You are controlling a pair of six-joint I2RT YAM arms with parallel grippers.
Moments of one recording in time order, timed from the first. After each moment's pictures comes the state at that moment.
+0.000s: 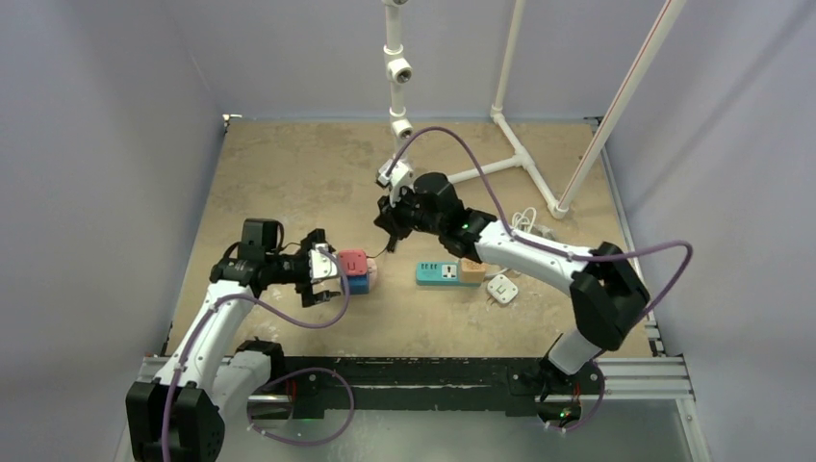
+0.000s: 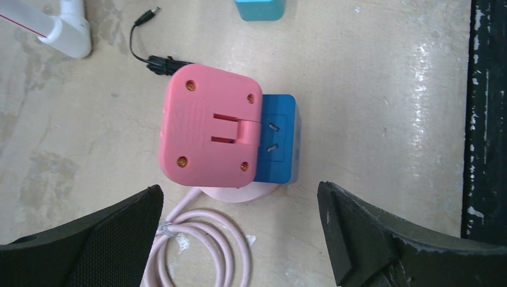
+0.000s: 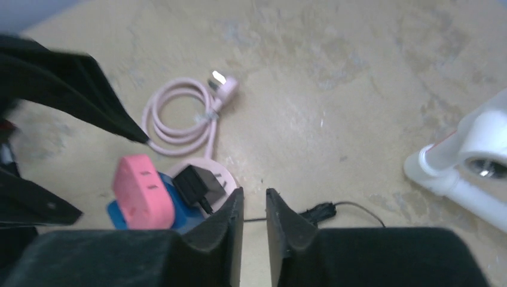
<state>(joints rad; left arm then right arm) -0.09 0.91 0.61 -0.66 0.89 1.17 0.83 1.65 1.14 0.08 -0.16 0.00</state>
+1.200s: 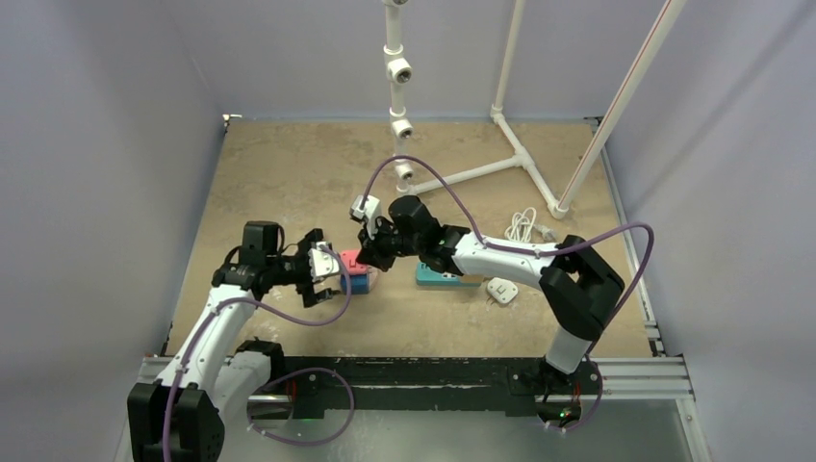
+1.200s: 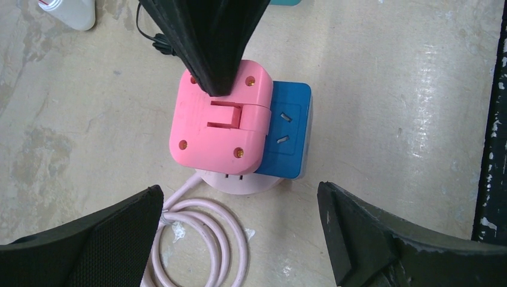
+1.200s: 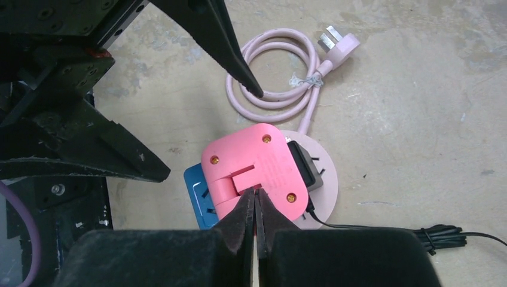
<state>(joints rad) -0.09 0.90 0.56 -0.58 0.83 1.08 0.93 1.73 1.12 0.11 -0.35 0.02</state>
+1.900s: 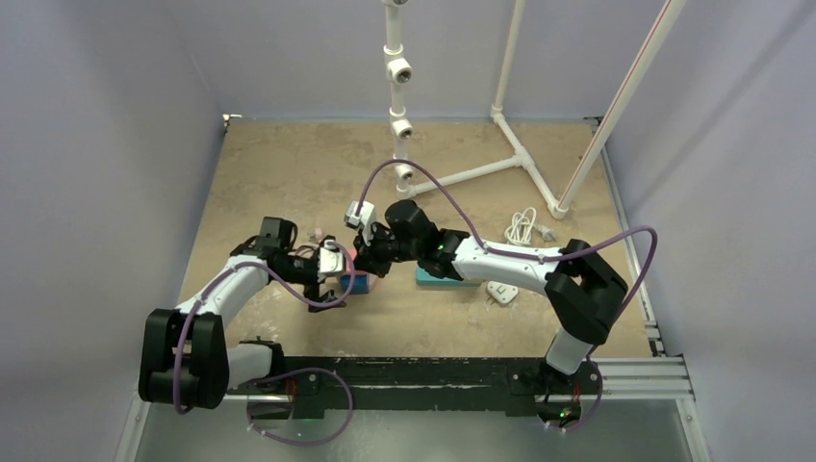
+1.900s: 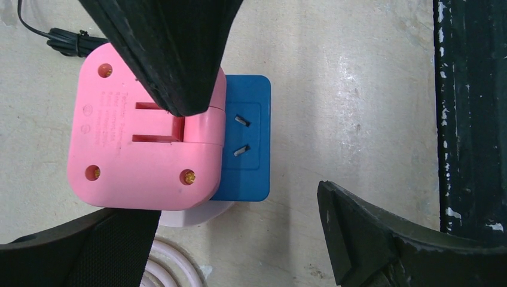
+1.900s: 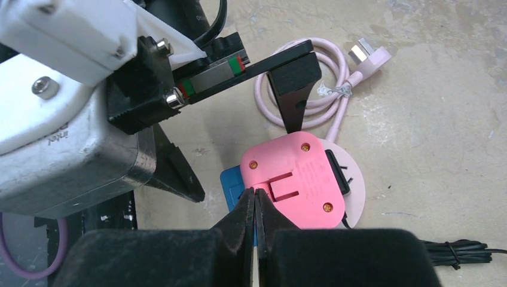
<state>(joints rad) -0.09 1.22 0.58 -0.61 0.96 1.24 0.97 1.70 1.12 0.10 -0.36 0.02</state>
